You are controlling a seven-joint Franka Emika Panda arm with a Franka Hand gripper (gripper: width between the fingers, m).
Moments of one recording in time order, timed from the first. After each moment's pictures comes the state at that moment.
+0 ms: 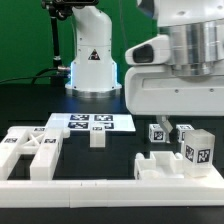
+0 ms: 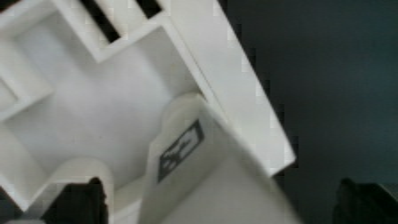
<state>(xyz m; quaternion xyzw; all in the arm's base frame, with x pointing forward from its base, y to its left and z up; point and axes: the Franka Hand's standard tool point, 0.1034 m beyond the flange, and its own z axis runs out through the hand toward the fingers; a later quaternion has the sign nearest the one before) 0.646 0.128 0.078 -0.98 0.18 0.00 0.07</state>
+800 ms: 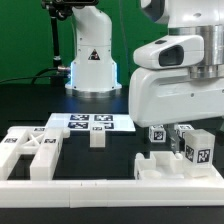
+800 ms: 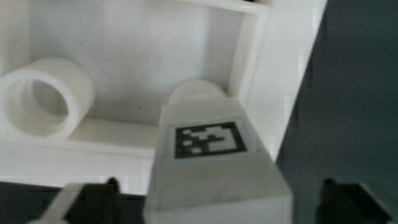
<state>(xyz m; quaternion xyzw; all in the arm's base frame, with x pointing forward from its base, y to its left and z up) 0.651 0.122 0.073 -1.00 -0.07 -0.03 0.04</state>
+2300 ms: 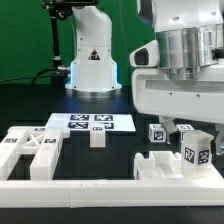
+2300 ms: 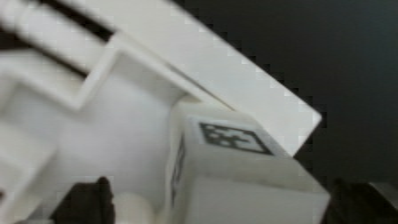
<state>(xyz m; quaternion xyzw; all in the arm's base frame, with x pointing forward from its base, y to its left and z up) 0.648 0.115 0.073 -0.95 0.31 0.00 0.08</state>
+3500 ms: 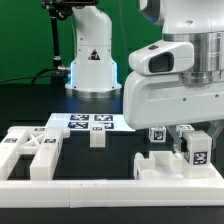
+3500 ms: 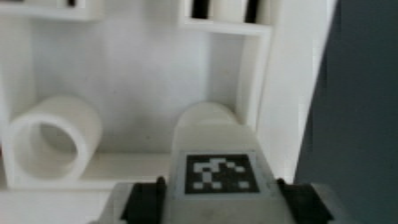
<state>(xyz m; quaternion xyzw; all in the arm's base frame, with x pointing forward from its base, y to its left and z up) 0.643 0.116 0.066 -1.00 0.00 -0.01 0.05</state>
